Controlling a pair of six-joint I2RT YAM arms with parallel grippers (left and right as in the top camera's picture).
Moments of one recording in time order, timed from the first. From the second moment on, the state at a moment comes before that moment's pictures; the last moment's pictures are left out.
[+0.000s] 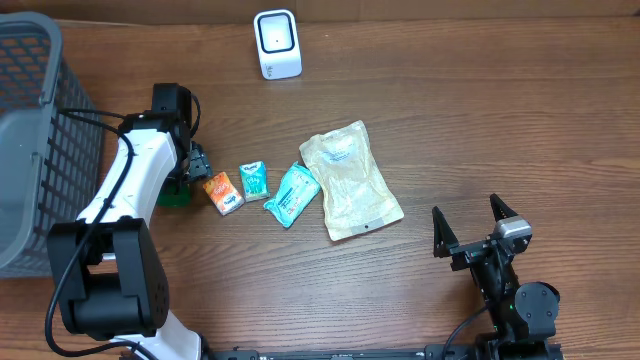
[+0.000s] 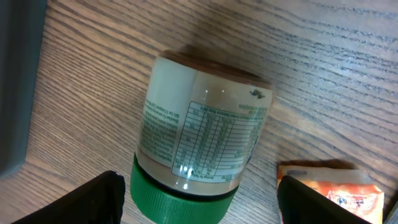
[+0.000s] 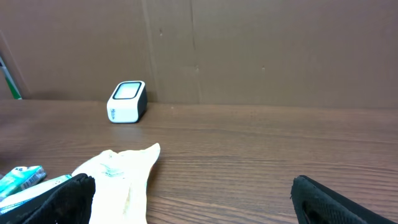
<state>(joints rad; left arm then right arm) 0.03 1.81 1.28 -0.91 -0.31 -0.38 0.07 0.01 0.02 -0.02 -0.16 0.07</state>
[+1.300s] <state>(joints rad) 0.10 1.81 1.08 -0.62 -0.19 -0.29 0.07 0.01 0.02 -0.02 -0.16 0.07</state>
